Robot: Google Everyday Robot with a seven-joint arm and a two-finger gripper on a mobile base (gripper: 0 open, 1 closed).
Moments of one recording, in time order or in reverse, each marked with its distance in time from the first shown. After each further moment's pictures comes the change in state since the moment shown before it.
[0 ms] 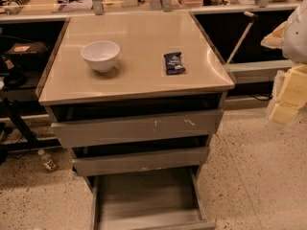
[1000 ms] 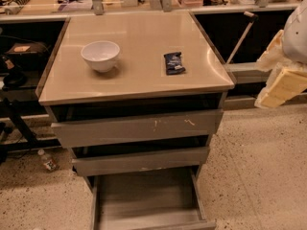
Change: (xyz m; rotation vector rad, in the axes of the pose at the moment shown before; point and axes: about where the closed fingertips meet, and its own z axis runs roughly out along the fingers) arm 0.000 0.000 0.000 0.000 0.000 0.000
